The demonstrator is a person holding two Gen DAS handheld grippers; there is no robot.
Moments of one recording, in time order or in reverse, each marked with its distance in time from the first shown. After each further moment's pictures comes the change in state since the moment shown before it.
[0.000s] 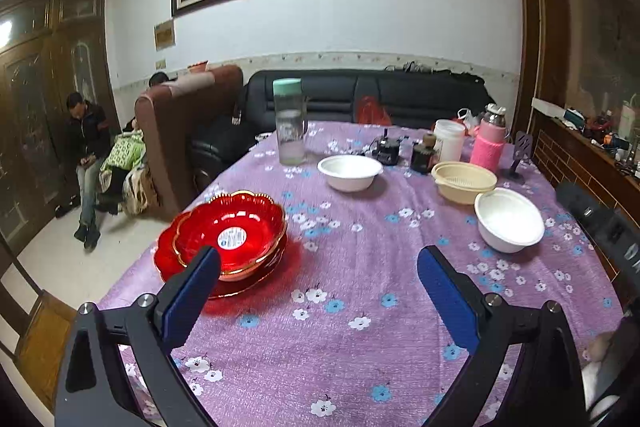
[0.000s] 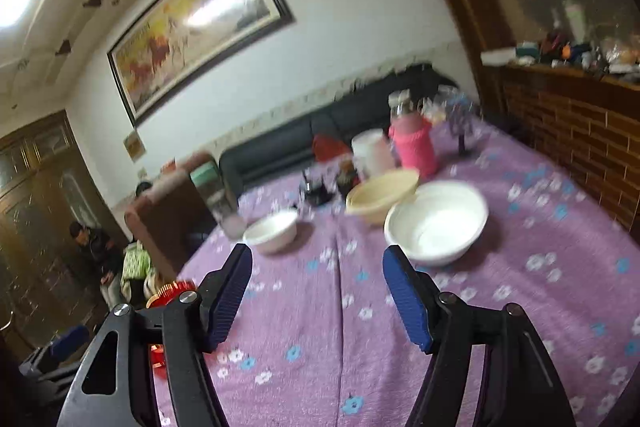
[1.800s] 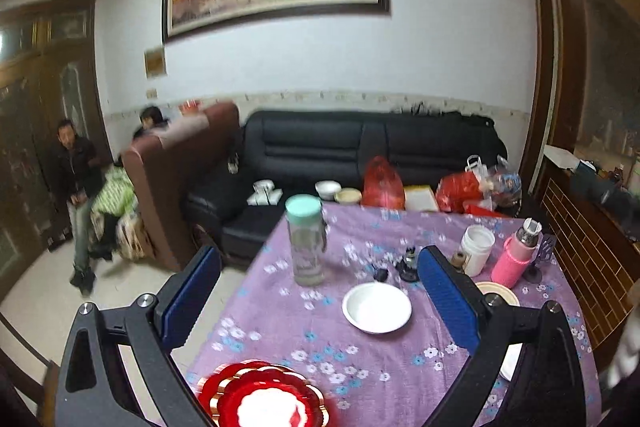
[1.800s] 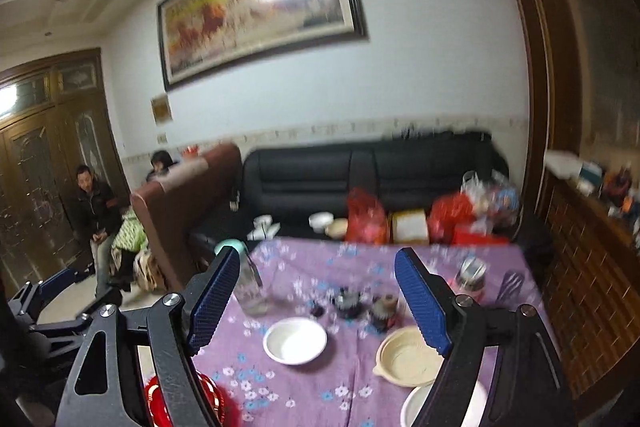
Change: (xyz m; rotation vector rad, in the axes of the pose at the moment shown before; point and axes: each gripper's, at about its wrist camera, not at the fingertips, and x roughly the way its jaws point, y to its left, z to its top) left arm 0.103 0.057 0.241 -0.008 -0.029 -0.029; right arm 0.156 0.117 0.217 -0.290 0.128 0.044
